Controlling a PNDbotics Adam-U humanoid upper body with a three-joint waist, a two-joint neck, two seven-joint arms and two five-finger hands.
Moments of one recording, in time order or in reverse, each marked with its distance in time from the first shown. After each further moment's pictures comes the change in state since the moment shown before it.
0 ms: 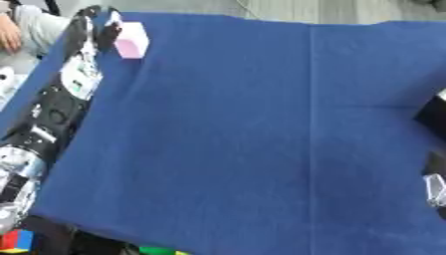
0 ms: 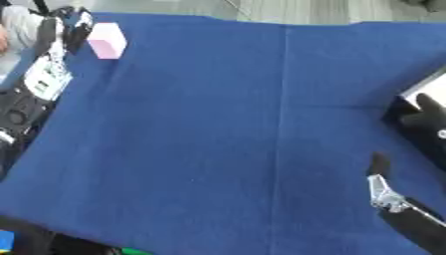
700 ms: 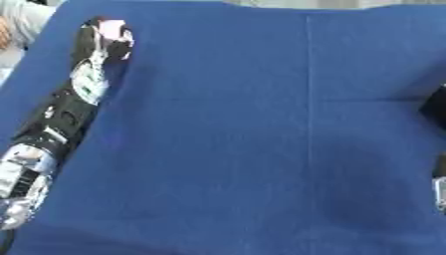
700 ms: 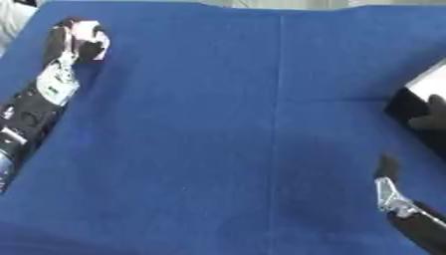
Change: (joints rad) left arm -0.032 -0.016 0.013 0.065 -0.057 -0.026 0.003; right arm -0.008 -0.001 0.000 0.000 -0.024 -0.001 -0.018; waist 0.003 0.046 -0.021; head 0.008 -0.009
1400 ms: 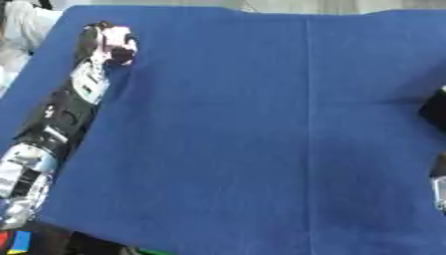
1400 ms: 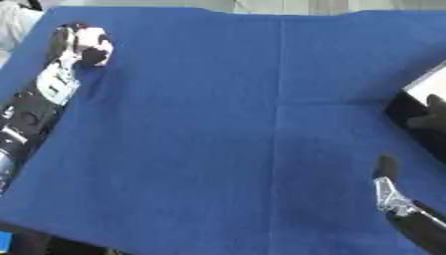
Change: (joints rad) left arm 0.017 -0.017 0.001 -0.022 0.034 -0.021 -0.057; right arm 0.000 0.000 0.000 0.000 0.010 0.005 0.008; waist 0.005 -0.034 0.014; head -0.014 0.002
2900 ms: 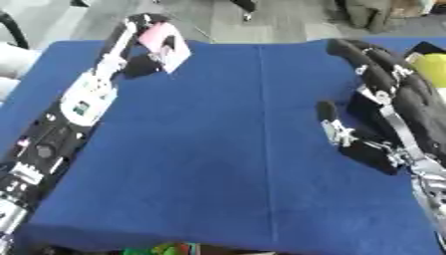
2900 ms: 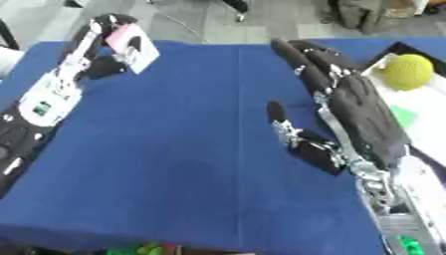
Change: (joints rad) left arm 0.217 -0.250 -0.378 -0.611 0.316 -0.368 -0.315; right arm -0.134 0.002 0.104 0.000 0.117 -0.072 0.200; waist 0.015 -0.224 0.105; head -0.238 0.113
